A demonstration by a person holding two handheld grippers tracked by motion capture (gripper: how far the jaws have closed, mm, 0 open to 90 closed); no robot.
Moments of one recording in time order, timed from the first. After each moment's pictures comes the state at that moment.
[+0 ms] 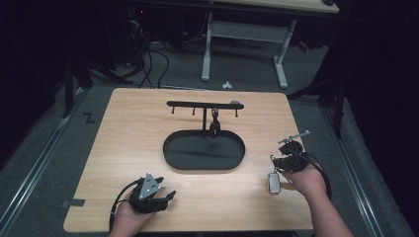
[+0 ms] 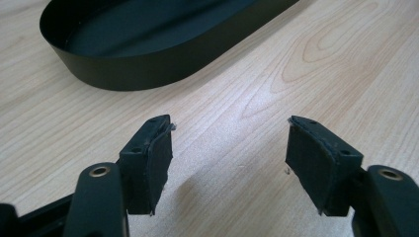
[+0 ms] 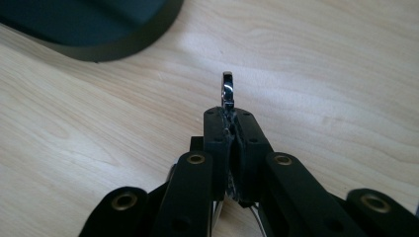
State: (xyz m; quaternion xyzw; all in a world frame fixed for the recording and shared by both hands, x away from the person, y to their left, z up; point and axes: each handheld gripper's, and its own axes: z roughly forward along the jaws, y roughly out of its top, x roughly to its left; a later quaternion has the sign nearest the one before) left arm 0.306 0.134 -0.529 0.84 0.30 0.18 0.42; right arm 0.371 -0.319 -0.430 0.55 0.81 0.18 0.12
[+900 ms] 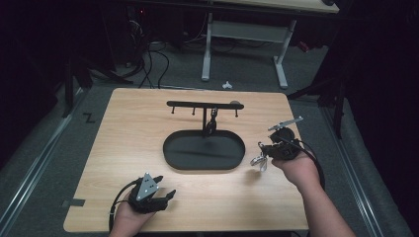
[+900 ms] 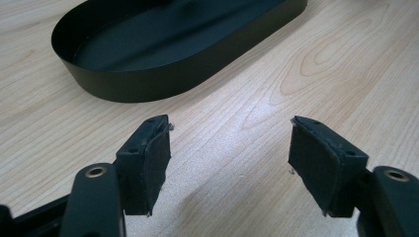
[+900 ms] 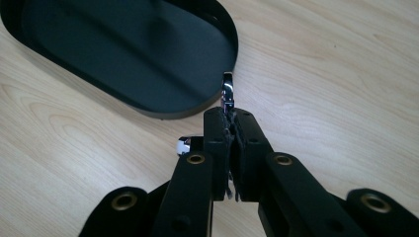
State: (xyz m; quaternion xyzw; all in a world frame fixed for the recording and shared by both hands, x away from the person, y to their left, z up) left arm 0.305 0.136 -0.526 0.83 0.30 0.19 0.44; right arm 0.380 -0.277 -0.382 0.50 0.82 0.23 0.14
